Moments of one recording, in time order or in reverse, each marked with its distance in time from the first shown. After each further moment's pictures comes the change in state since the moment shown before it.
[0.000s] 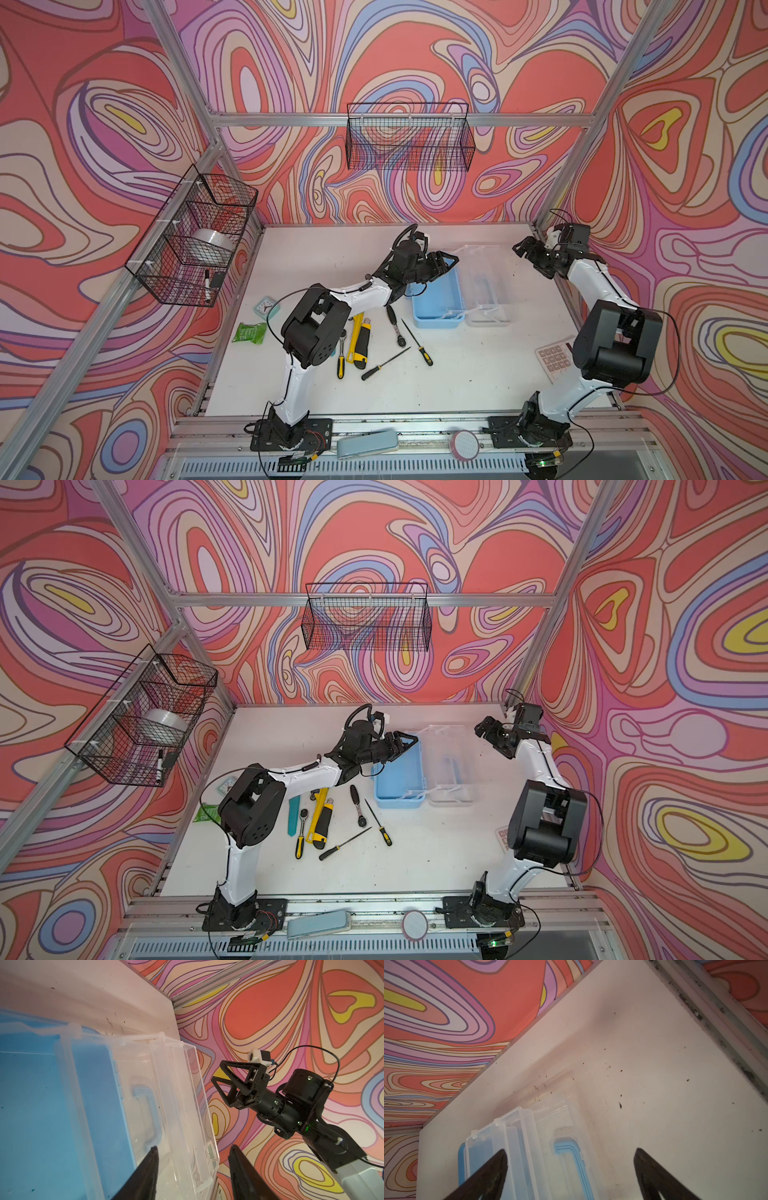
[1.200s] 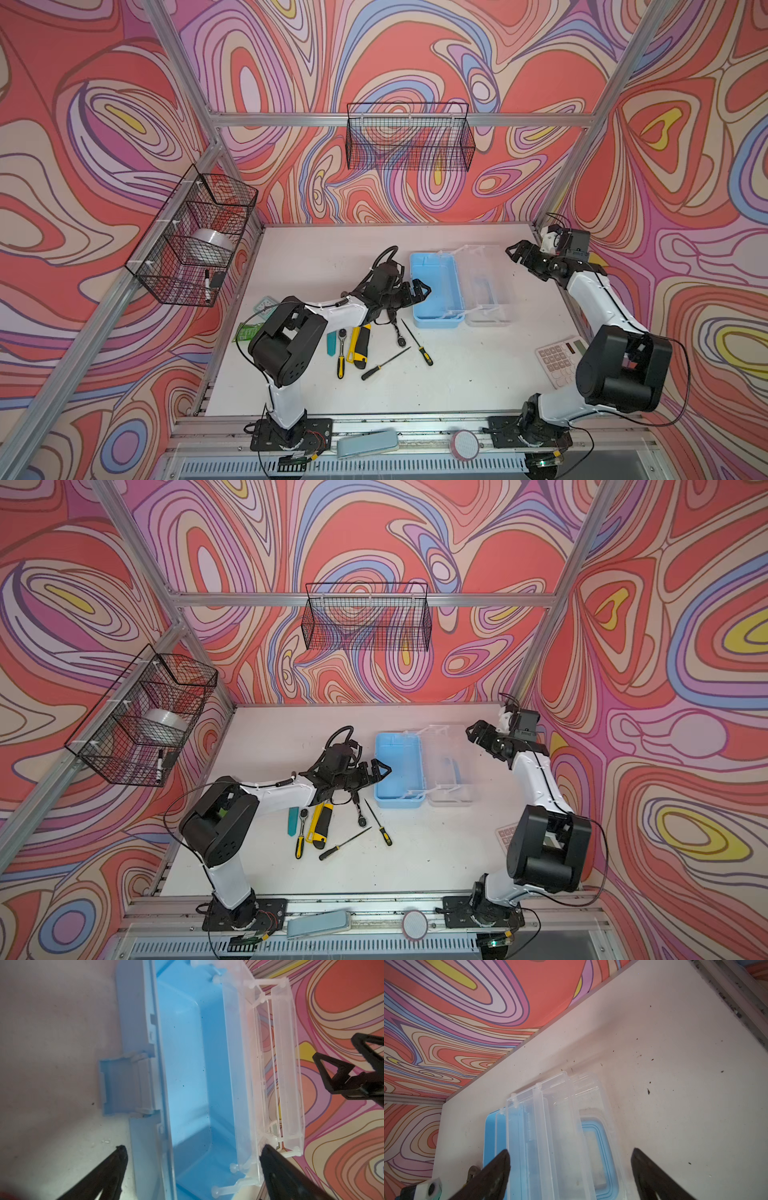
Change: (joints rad) left arm 0.034 -0.222 -0.404 -0.172 -0.103 0.164; right arm 0.053 -0.169 -0.132 0.031 -0.077 -0.022
